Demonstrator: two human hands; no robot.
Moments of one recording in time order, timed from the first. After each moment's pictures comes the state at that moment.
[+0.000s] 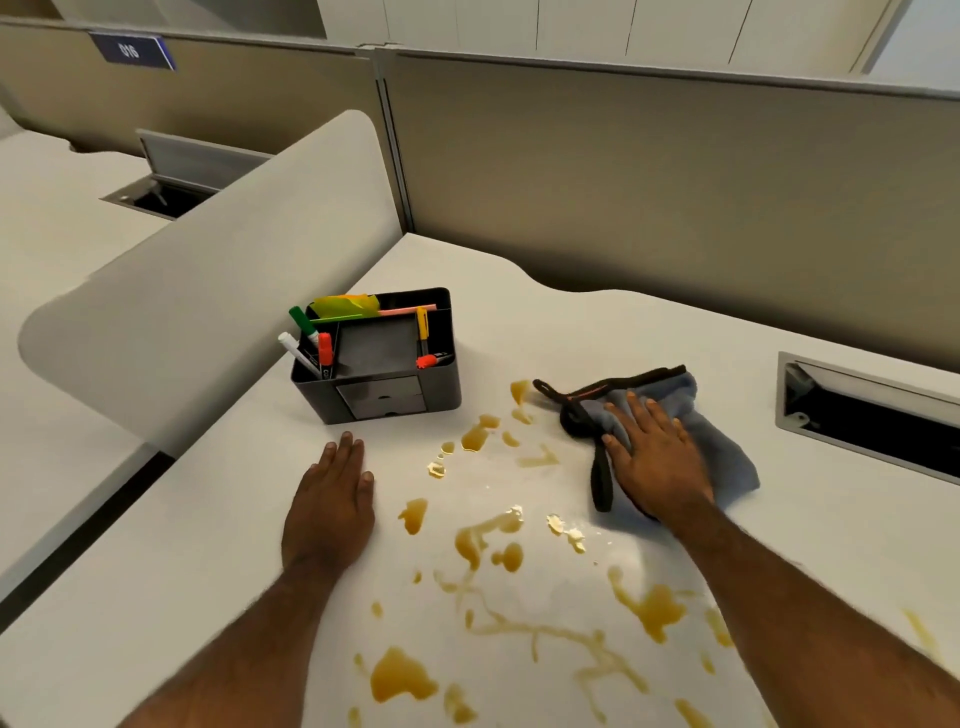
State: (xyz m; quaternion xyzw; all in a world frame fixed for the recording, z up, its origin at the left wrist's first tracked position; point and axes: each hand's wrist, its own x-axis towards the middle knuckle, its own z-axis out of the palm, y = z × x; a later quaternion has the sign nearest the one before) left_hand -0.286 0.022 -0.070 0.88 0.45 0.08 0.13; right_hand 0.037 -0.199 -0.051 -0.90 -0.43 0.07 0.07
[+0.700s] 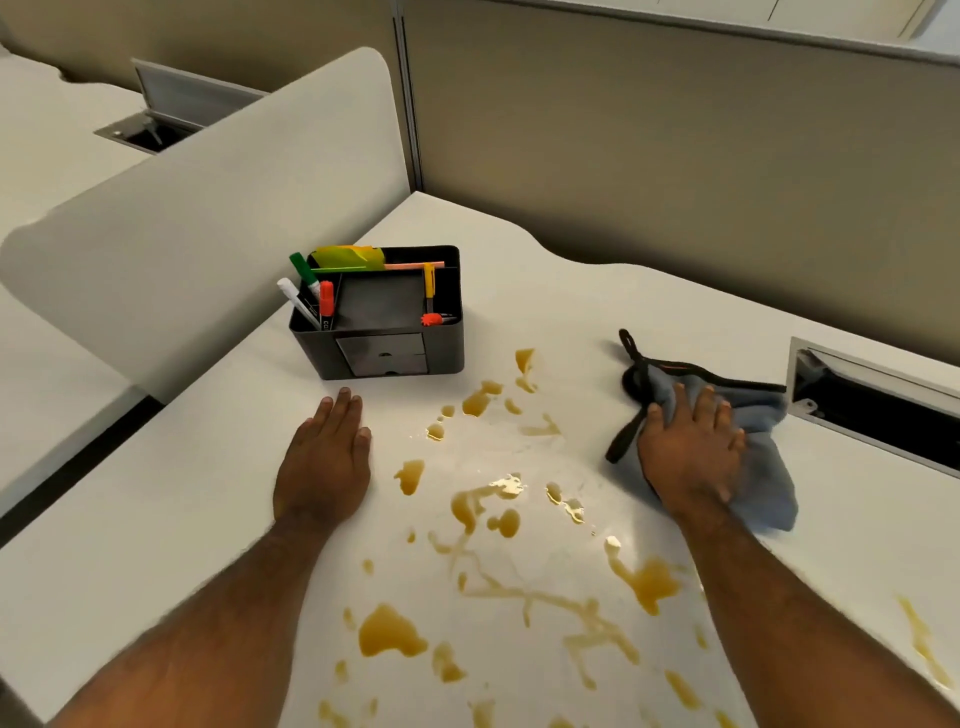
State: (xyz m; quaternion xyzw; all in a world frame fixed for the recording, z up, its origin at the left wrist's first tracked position) left_hand -0.286 0.021 -0.075 0.89 0.44 0.08 0.10; right_hand 0.024 -0.213 -0.051 -0.97 -0.21 0.01 0.10
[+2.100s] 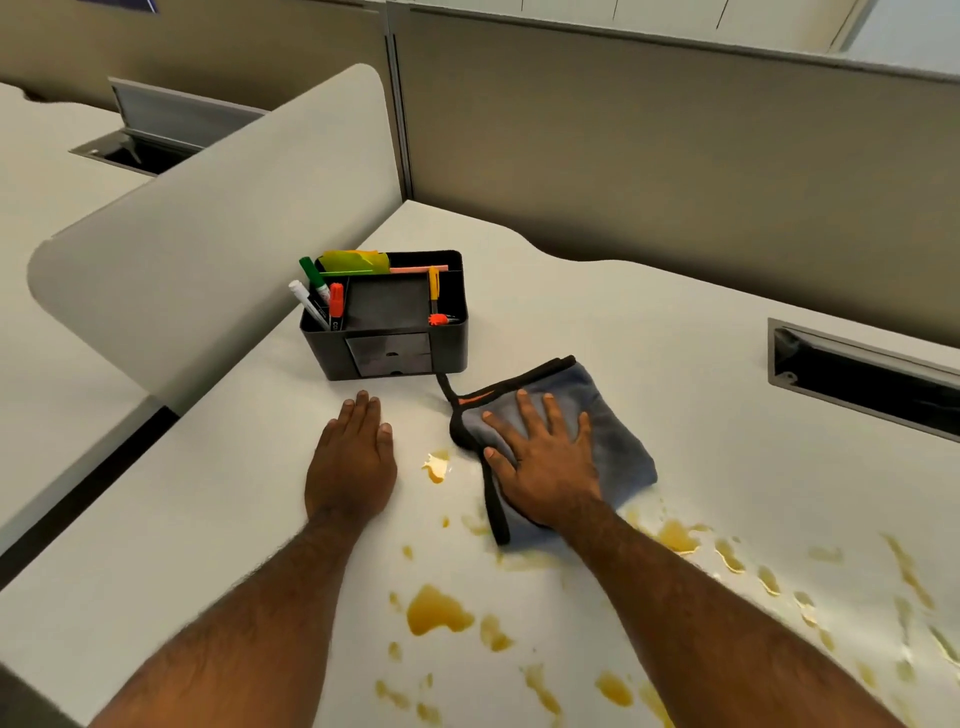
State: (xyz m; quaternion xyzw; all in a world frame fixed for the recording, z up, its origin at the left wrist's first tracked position) left_hand -0.289 0.022 -0.074 0.88 0.43 0.12 0.15; right_hand -0.114 -0.144 -0.062 -0.87 -0.48 0.06 0.03
